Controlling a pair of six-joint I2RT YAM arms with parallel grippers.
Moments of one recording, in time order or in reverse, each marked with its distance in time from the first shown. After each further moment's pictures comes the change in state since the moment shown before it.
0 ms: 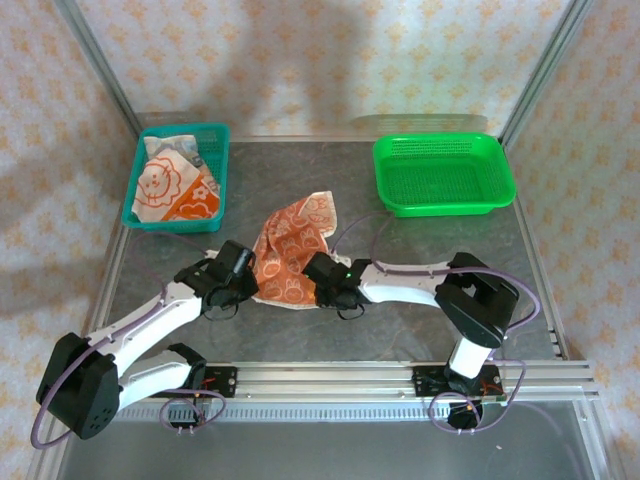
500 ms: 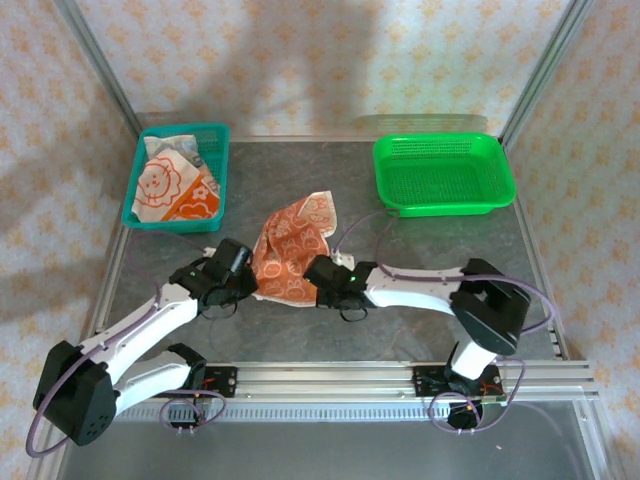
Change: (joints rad) left arm 0.000 -0.044 0.072 -0.048 0.011 -0.003; right arm 0.027 -0.110 0.016 -0.078 0.118 -0.015
